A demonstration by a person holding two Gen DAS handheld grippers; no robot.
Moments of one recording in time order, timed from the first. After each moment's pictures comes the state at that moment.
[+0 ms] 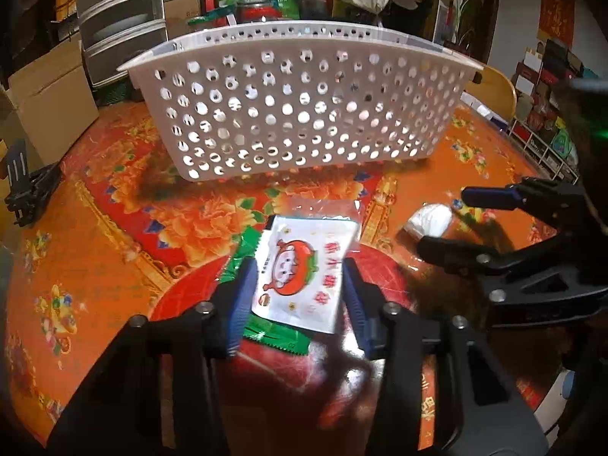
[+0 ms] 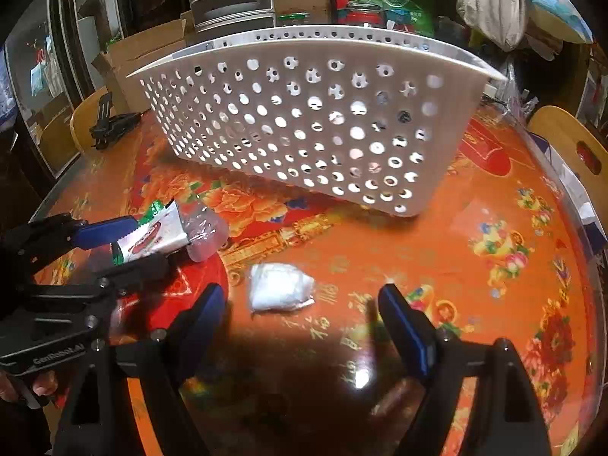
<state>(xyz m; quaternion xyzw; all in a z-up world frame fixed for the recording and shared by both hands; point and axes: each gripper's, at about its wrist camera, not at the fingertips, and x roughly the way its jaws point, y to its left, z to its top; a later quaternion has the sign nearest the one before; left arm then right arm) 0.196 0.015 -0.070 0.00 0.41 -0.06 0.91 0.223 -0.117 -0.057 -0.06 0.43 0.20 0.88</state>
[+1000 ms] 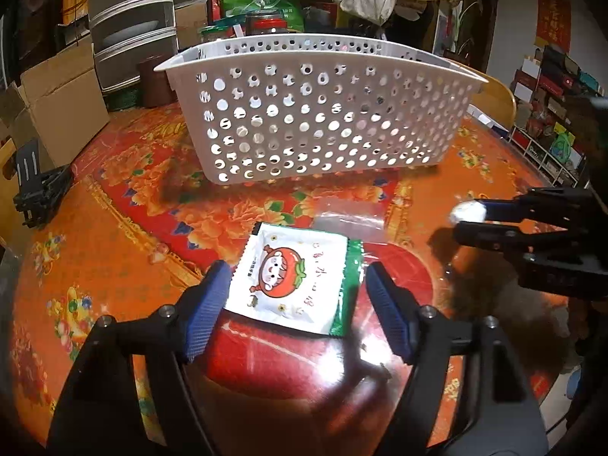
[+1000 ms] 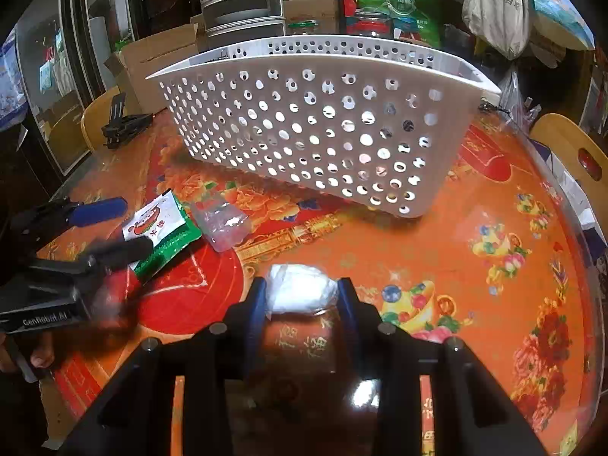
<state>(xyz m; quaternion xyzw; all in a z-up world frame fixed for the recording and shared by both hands) 0.188 0.039 -0.067 0.01 0.39 -0.06 0.92 0.206 -0.122 -0.049 -0.06 0.42 0.21 0.88</state>
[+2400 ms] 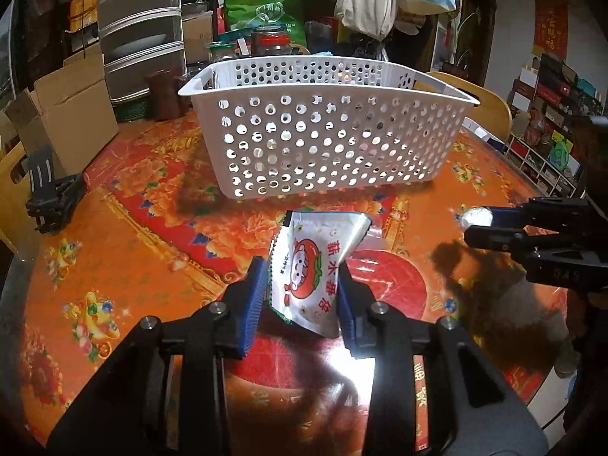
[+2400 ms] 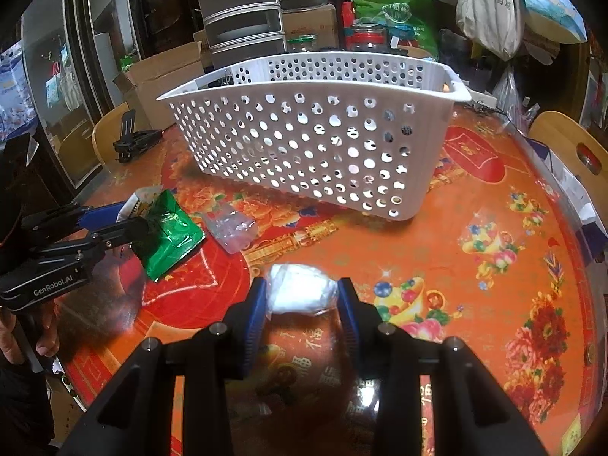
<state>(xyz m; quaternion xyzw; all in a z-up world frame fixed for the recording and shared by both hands) 0.169 0.051 -0.045 0.00 0.37 -0.06 0.93 0.193 -0.135 -0.037 -0.04 0.40 0.22 0.89</state>
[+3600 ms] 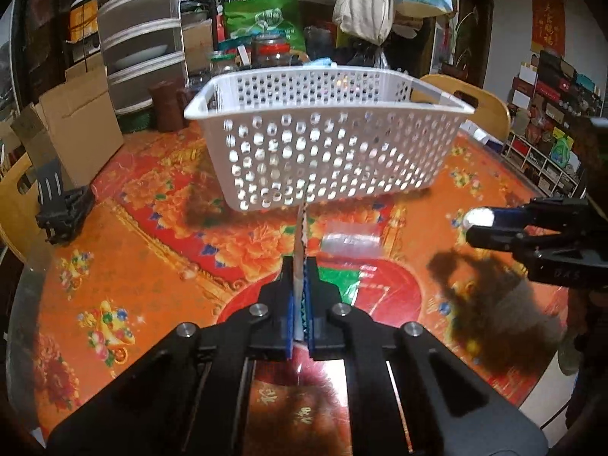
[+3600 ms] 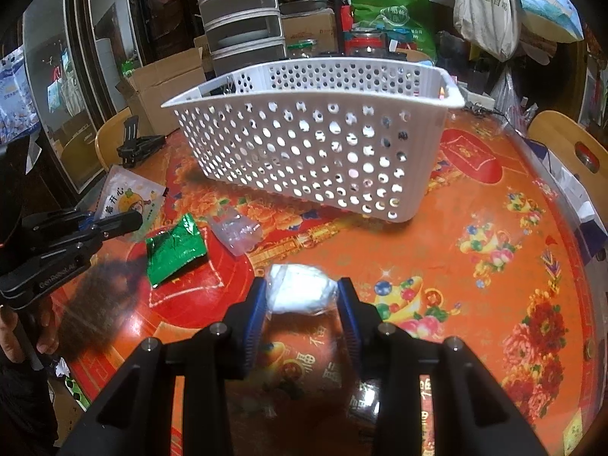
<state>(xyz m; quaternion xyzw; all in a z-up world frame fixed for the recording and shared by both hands) 0.163 0.047 -0.024 0.01 0.35 -0.06 0.93 0.186 -0.139 -0.026 -0.03 0.39 0.22 0.89</state>
